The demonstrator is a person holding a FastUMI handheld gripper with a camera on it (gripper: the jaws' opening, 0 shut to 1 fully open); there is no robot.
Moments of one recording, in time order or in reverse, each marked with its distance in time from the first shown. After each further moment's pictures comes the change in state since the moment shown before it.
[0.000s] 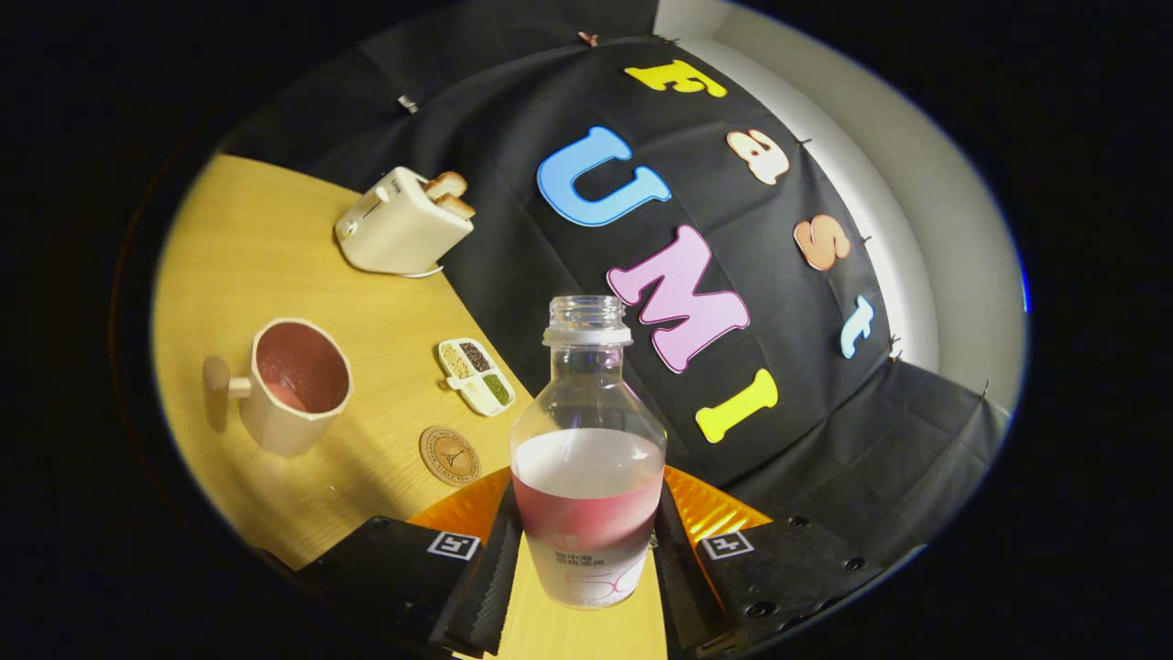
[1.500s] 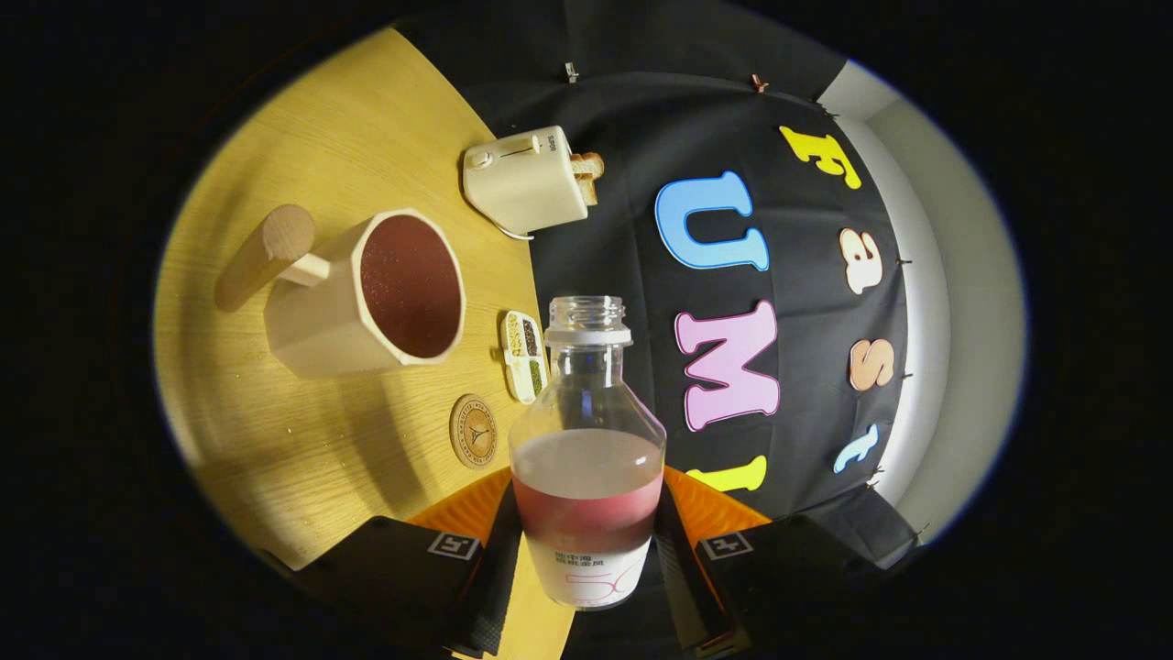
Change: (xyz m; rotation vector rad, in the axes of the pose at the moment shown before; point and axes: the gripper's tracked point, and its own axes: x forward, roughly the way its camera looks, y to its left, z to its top) arm 0.013 0.066 -0.002 -0.408 -0.061 0.070
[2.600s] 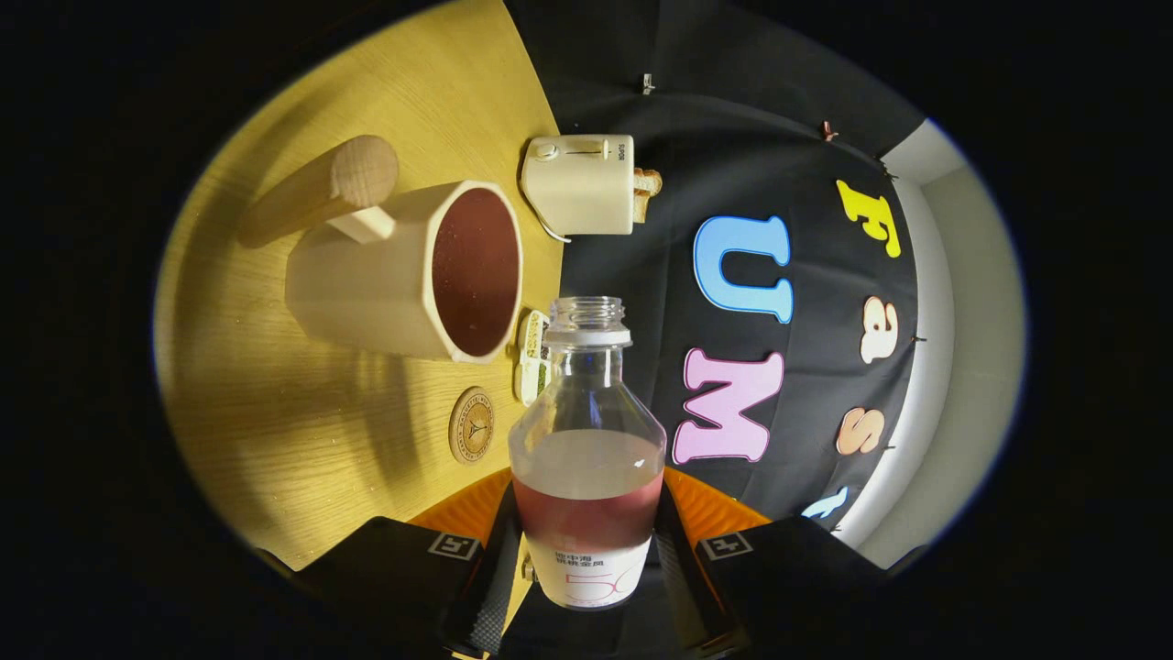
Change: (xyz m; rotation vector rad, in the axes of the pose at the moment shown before) arm 0.010 0.012 0.012 -0.235 -0.040 0.009
